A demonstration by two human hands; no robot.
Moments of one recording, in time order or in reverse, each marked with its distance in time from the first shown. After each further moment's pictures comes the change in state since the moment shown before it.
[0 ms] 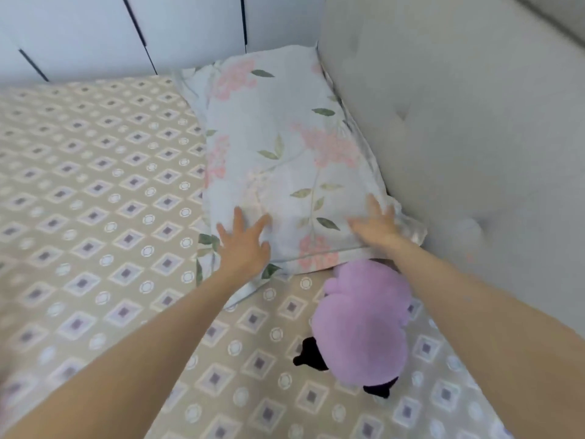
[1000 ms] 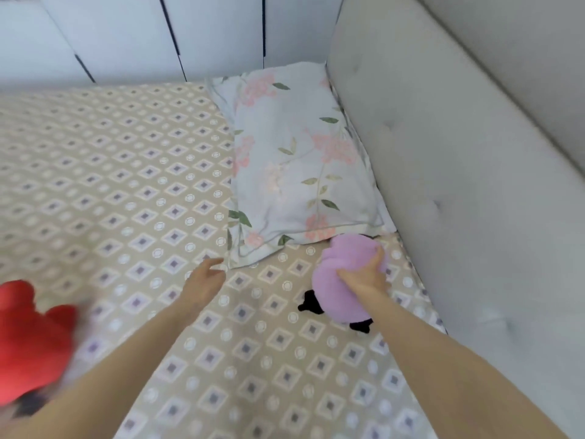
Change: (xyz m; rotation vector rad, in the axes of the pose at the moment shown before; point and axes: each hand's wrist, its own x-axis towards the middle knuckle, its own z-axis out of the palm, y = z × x) left_hand -0.195 -0.070 -0.056 -0.845 -0.078 -0.398; right_hand -0.199 0.015 0.047 0.296 0.067 0.358
